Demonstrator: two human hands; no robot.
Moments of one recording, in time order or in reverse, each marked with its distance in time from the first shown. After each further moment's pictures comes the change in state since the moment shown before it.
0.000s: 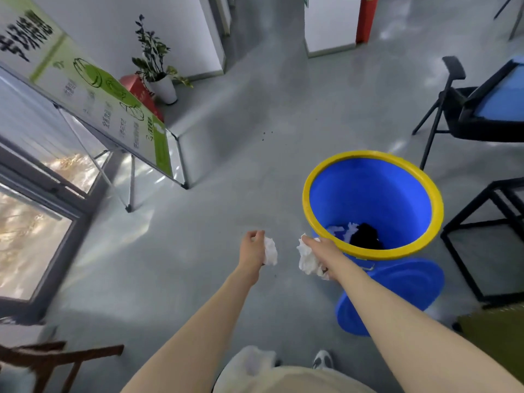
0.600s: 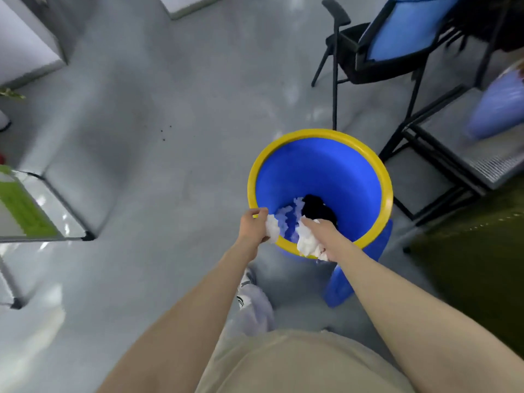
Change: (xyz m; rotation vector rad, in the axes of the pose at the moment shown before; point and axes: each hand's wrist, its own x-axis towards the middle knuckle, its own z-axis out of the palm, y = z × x) left_hand 0.193 0.104 0.143 0.259 -0.483 -0.012; right_hand 0.134 -0.074 -0.068 0.318 0.349 0.191
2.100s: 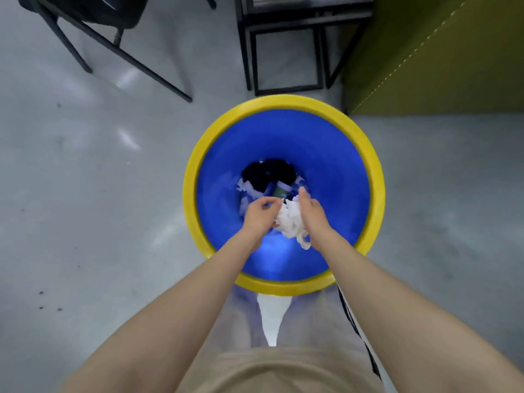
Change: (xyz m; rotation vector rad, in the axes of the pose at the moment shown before) left_hand 0.279 0.079 0.149 0.858 -0.907 -0.077; right_hand 0.200 -0.067 0.034 0.995 0.673 0.363
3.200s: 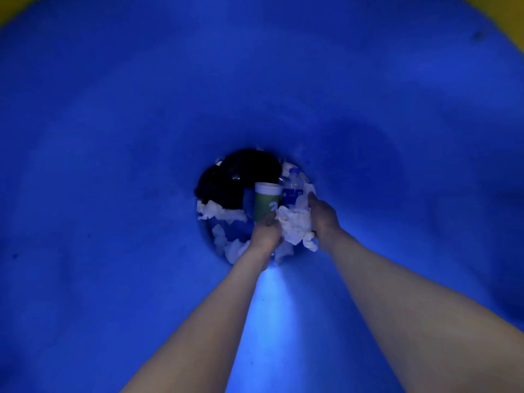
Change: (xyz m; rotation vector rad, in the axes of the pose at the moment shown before) left_hand 0.345 -0.189 0.080 0.250 -0.164 -0.267; right_hand 0.396 0.159 0.038 0.317 0.229 0.181
